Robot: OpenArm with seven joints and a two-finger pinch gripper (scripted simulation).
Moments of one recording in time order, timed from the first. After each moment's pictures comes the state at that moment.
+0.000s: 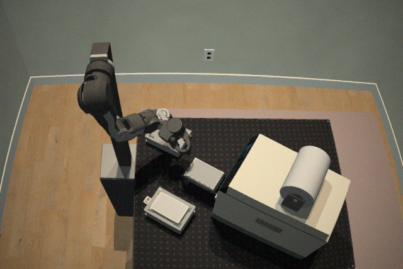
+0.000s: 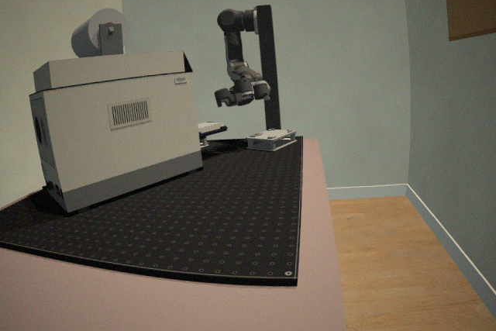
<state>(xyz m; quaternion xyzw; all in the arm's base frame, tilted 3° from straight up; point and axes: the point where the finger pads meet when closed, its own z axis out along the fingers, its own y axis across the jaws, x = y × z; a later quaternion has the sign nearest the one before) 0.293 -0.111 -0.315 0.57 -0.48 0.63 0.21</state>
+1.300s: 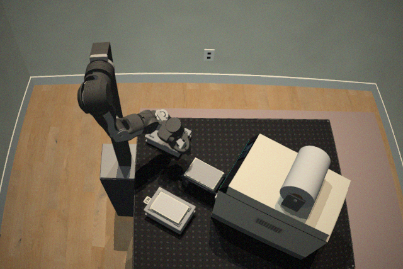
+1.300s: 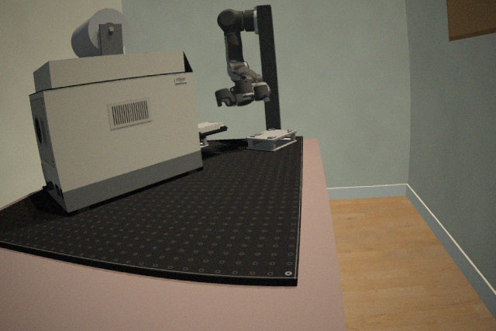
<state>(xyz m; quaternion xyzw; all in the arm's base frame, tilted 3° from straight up) 0.291 -0.111 -0.314 0.57 -0.46 0.65 0.21</state>
